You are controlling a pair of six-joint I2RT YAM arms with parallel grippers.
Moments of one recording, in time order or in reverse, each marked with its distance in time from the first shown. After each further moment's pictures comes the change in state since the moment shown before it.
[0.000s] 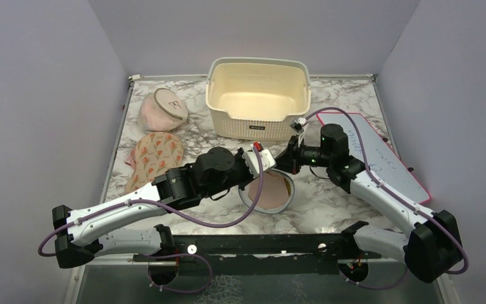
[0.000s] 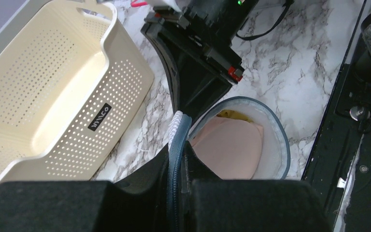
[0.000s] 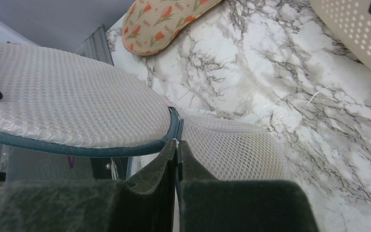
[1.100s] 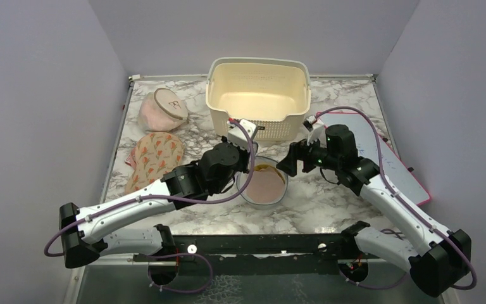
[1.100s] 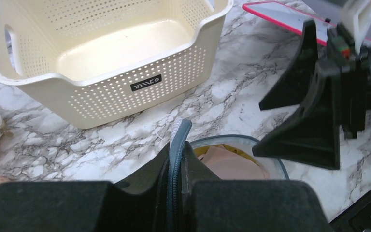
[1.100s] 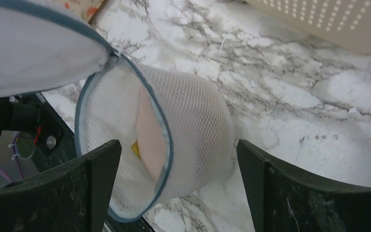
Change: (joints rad) left arm 0.044 0.037 -0.056 0.121 -0.406 -0.404; right arm 0.000 -0.095 0.107 -0.381 0.367 -0.029
